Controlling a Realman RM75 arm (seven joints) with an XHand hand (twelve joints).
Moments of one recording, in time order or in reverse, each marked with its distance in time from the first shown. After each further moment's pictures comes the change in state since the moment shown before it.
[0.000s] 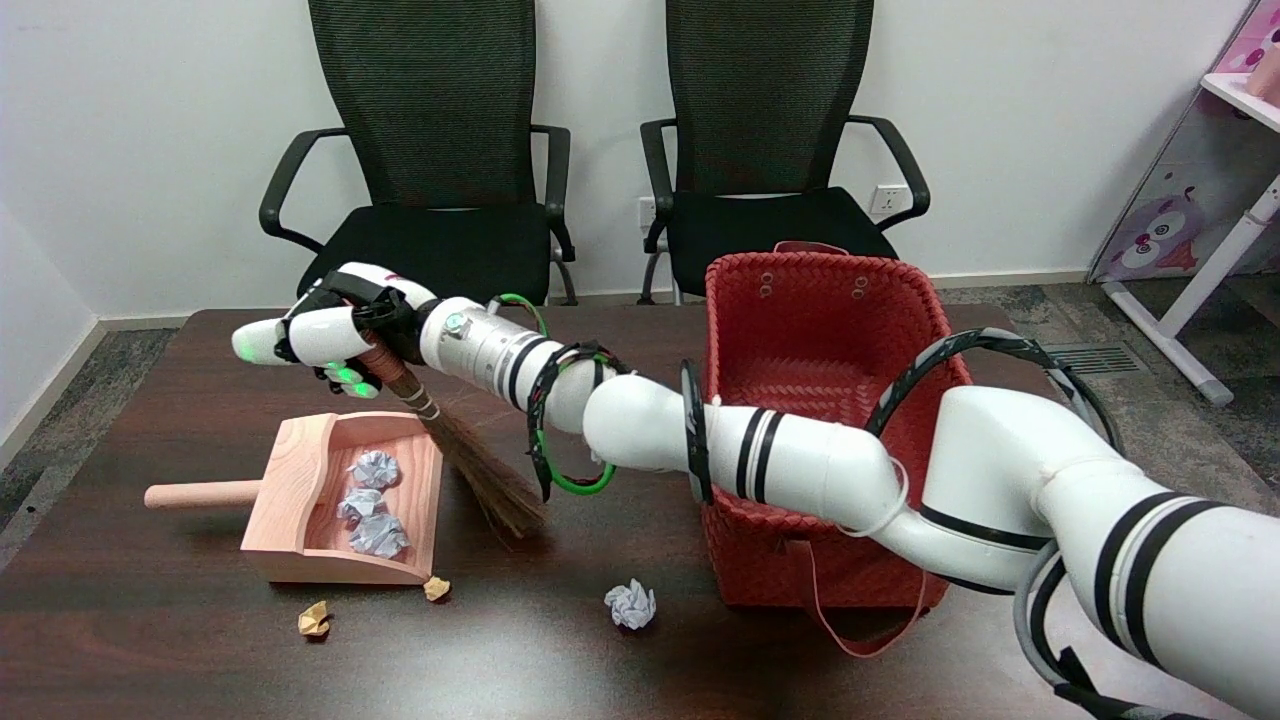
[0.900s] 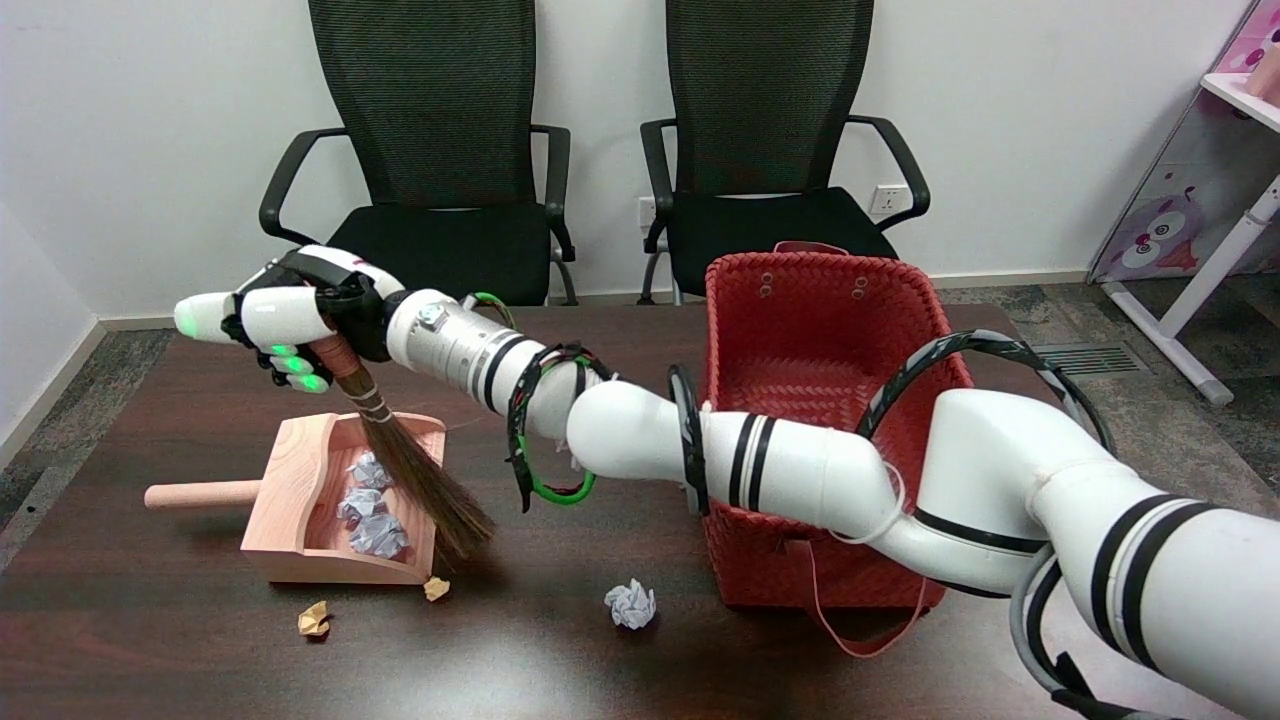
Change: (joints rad) arm -0.003 -0.015 -0.006 -0.076 0.001 0.040 0.116
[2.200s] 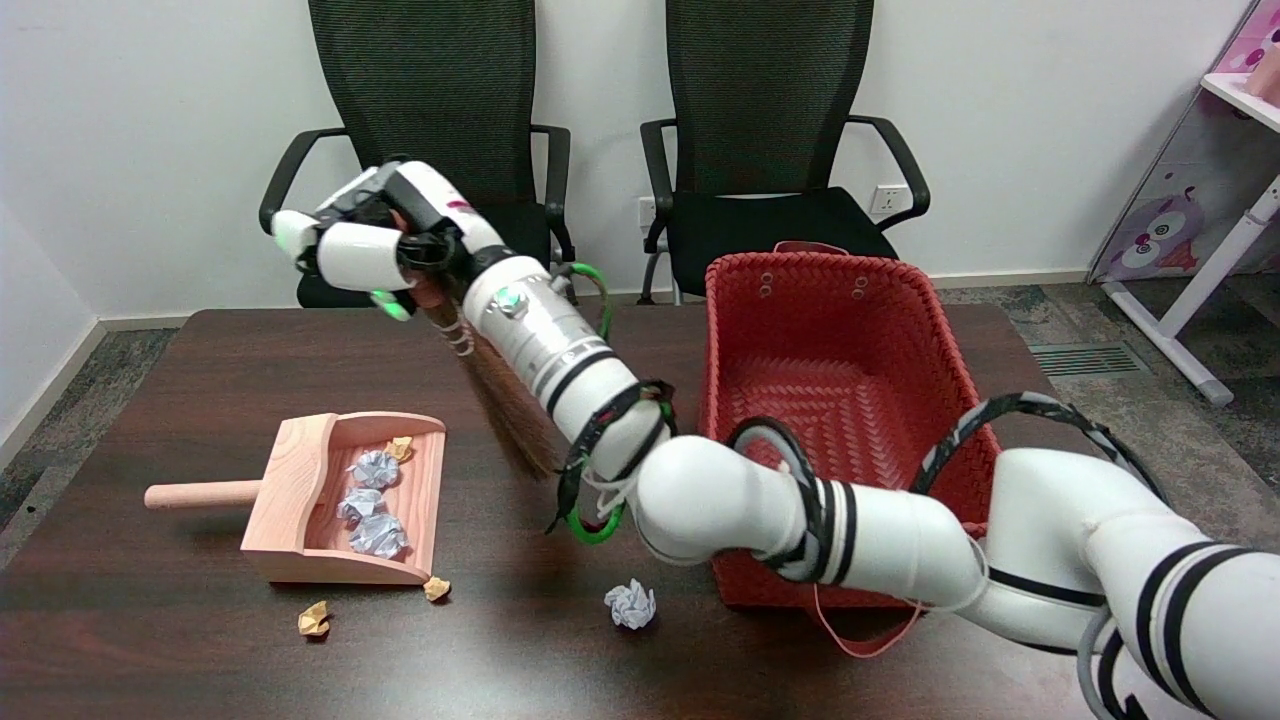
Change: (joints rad) arm -0.173 0.135 0.029 -0.460 0.208 0.484 -0.624
